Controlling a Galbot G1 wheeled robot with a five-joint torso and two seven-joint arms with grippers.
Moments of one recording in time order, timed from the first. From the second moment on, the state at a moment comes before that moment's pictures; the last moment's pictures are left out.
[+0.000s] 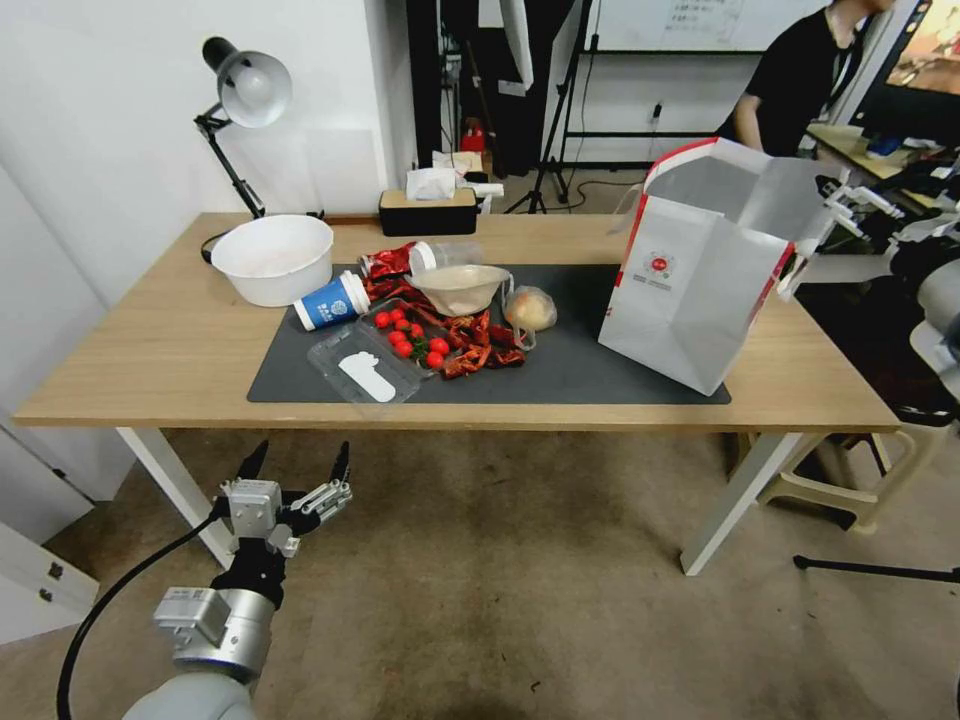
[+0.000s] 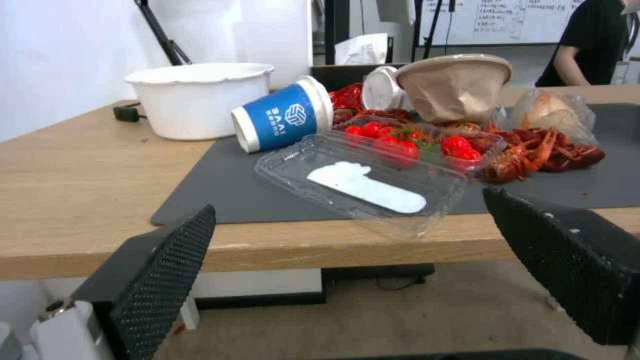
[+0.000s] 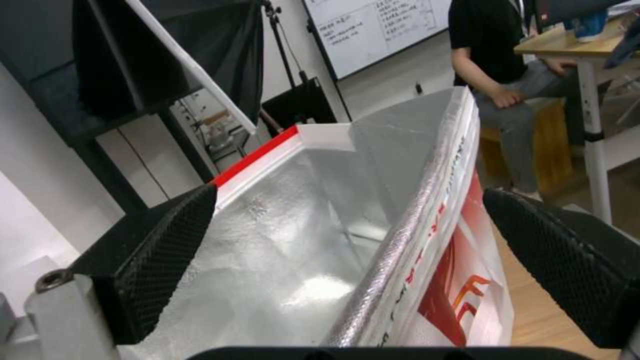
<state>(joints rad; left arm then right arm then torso) 1.80 -1.26 -0.55 -2.28 -0.30 -0.02 -0.12 -0.97 0.51 0.66 1.96 1.56 -0.21 0.48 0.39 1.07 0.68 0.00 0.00</state>
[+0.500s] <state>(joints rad) 1.80 -1.26 -0.55 -2.28 -0.30 -0.02 -0.13 -0.99 0.52 0.66 1.97 1.56 -0.21 0.48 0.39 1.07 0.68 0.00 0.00</state>
